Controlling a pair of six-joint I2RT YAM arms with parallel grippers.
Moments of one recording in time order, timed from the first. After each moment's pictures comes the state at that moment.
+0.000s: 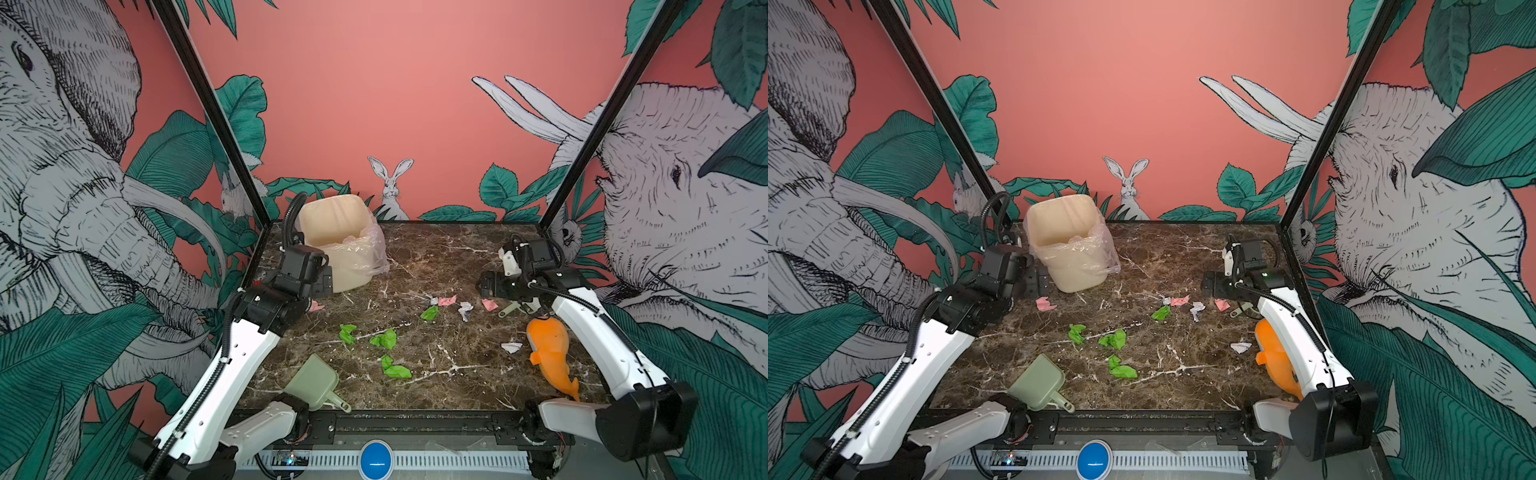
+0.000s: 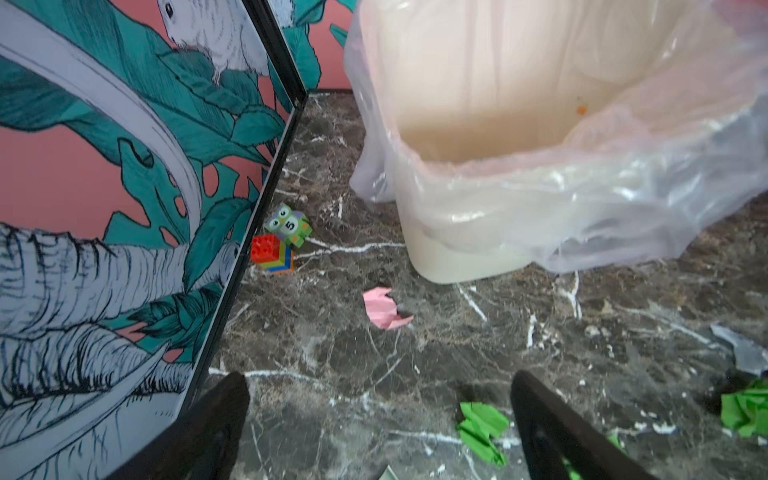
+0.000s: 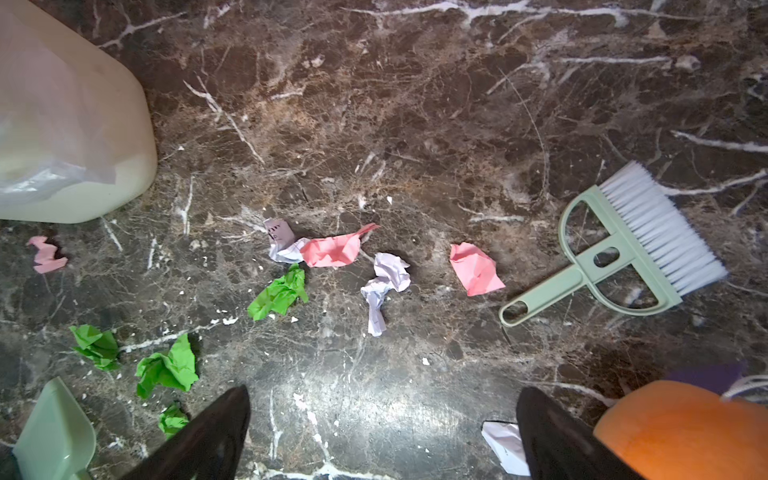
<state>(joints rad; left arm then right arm) -0.46 1.00 1.22 -1.03 -0.52 -0.34 0.20 1.26 1.16 -0.89 -0.13 0.24</state>
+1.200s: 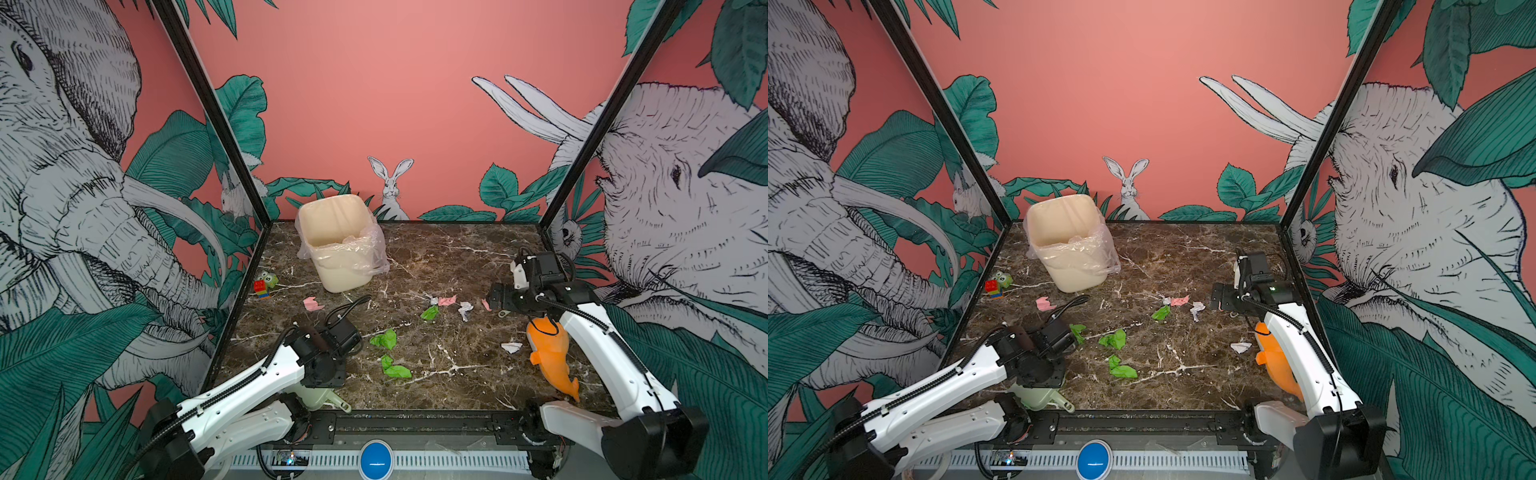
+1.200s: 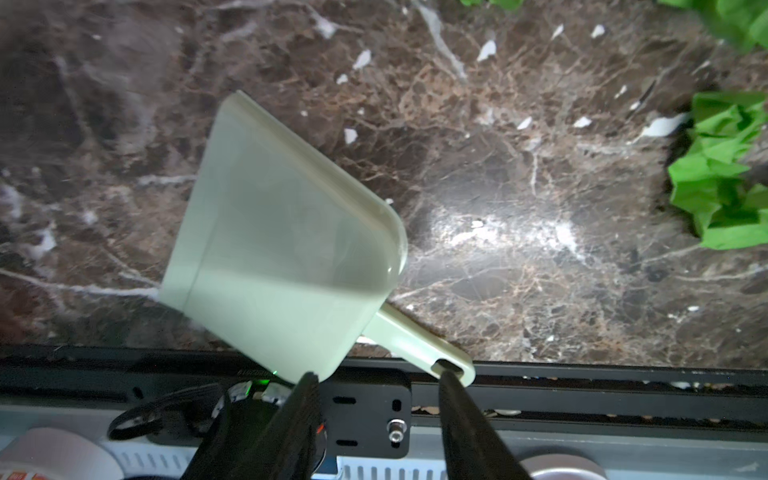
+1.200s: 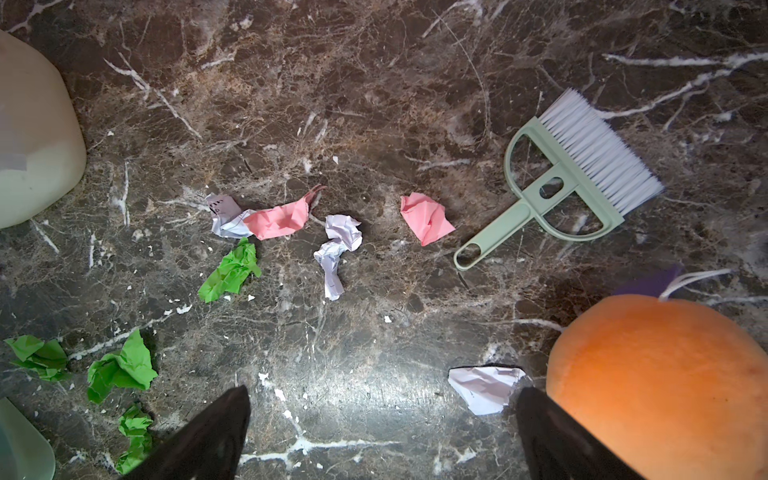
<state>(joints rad) -0.85 0.99 0.69 -1.23 -0.05 -0.78 0.16 1.15 1.06 -0.95 -0.07 0.29</state>
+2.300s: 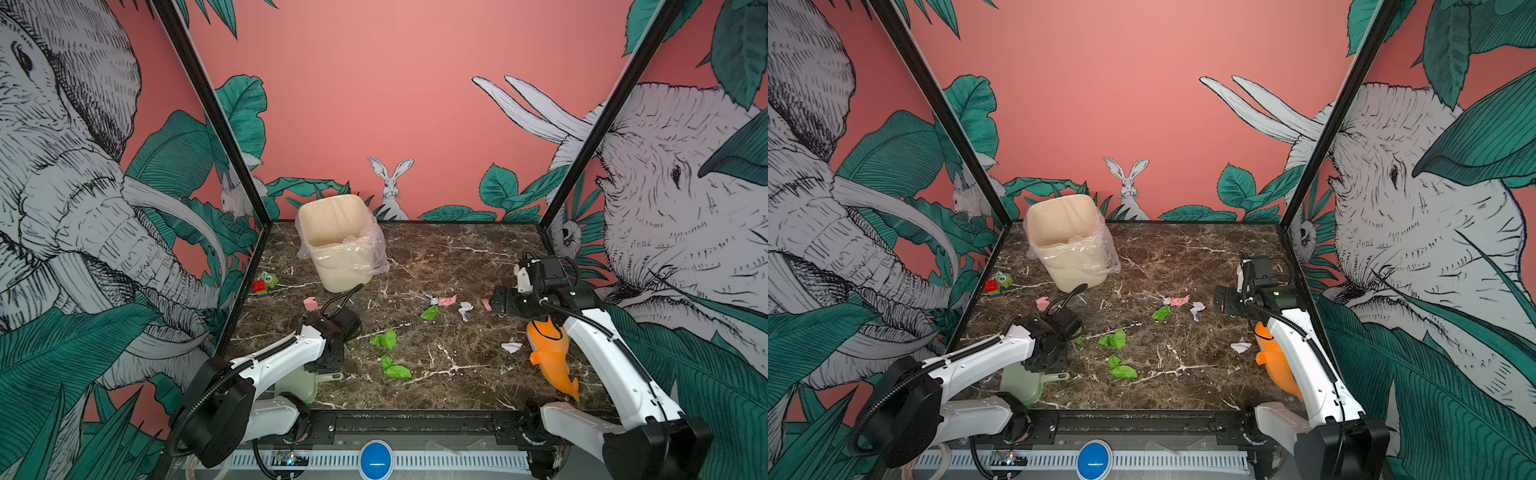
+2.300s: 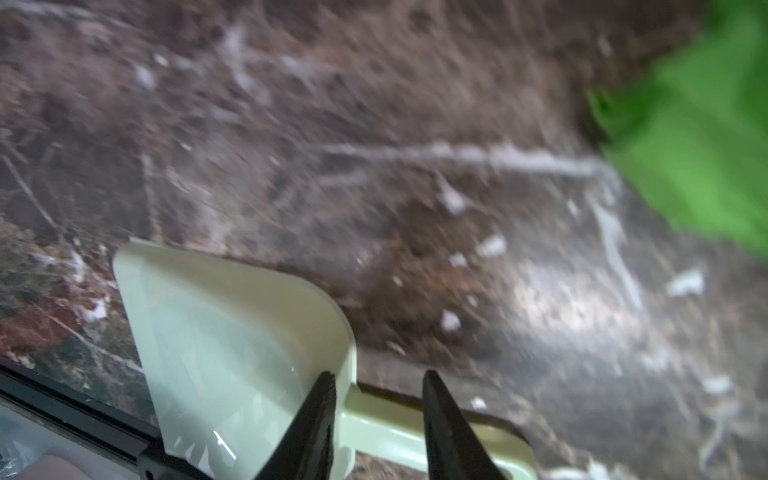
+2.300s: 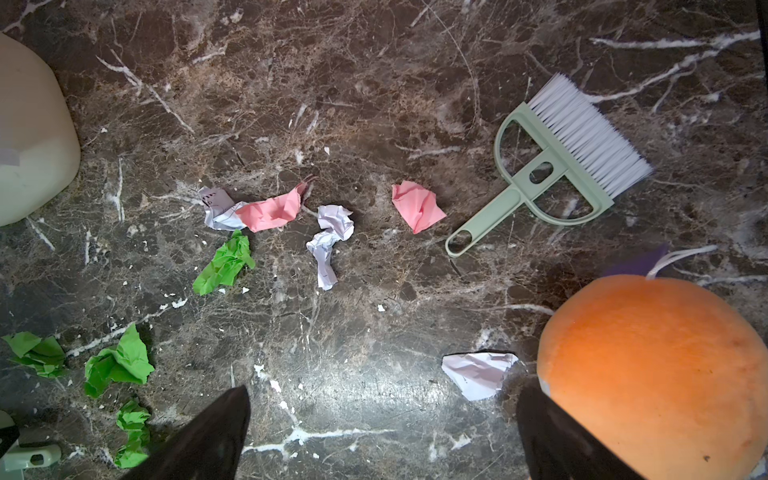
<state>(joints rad) -0.61 1.25 0.64 -0.98 -0.28 -0.72 0.15 1.11 1.04 -0.97 -0.07 0.29</state>
